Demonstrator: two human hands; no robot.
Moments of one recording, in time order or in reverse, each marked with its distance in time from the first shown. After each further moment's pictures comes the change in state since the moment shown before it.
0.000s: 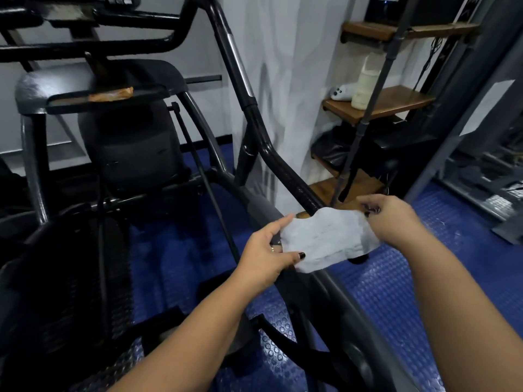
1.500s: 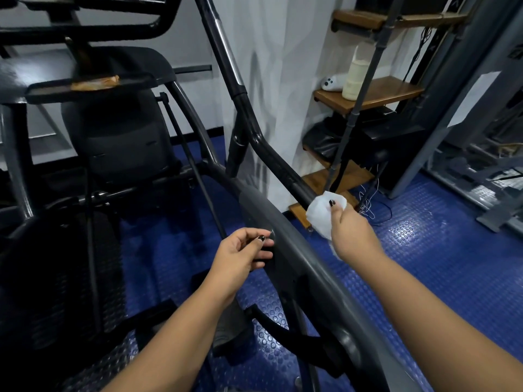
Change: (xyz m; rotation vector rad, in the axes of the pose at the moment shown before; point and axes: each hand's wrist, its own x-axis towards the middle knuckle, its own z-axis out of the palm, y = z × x) left_hand -0.020 -0.019 -0.018 -0.024 0.197 -0.096; right_hand -0.035 -0.003 0.056 0.083 -0.001 0.026
